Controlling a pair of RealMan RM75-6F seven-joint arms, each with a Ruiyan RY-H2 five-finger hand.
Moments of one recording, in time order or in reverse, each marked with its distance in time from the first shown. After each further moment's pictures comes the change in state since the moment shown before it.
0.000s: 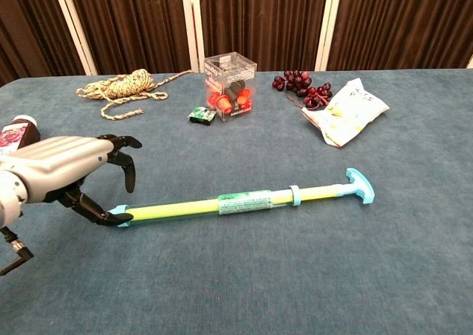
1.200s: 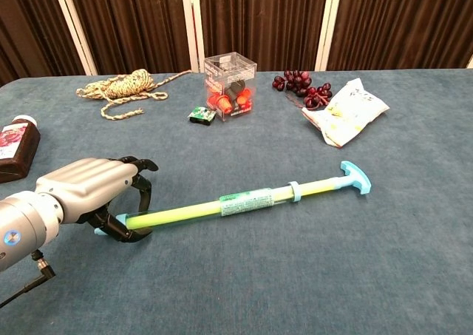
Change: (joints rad) left arm -0.075 -0.111 0.045 0.099 -0.100 0.019 0.042; right arm 0.002 0.000 0.006 -0.003 0.015 -0.007 0.007
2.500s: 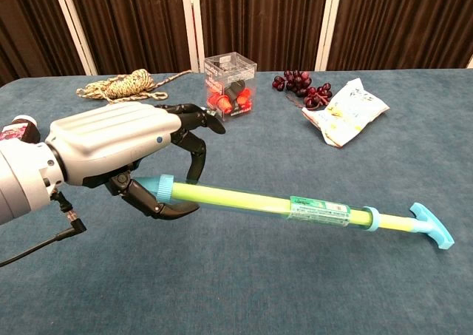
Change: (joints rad) left arm -0.084 0.184 0.047 -0.181 0.435 -0.052 -0.236; right arm 0.034 -0.016 0.027 -0.100 0.059 -0.061 -0.056
